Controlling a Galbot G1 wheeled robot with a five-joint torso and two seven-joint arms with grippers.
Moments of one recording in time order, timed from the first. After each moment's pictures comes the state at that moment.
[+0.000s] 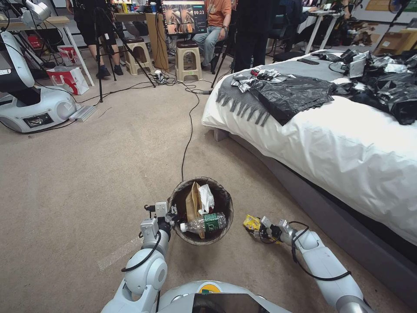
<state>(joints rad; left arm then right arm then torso) 1.55 -1.40 -0.29 -2.12 -0.36 0.38 -0.31 -0.97 1.14 0.43 0.84 -0.13 0.19 -0.81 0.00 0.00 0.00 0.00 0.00</state>
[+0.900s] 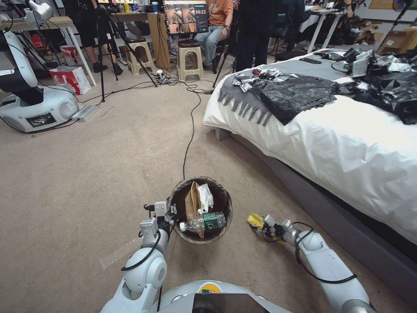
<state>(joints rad) 1.55 -1.40 -0.30 -2.11 -0.36 0.38 -0.31 -1.01 1.10 0.44 0.90 -0.08 0.18 -0.73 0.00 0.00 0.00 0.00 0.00</state>
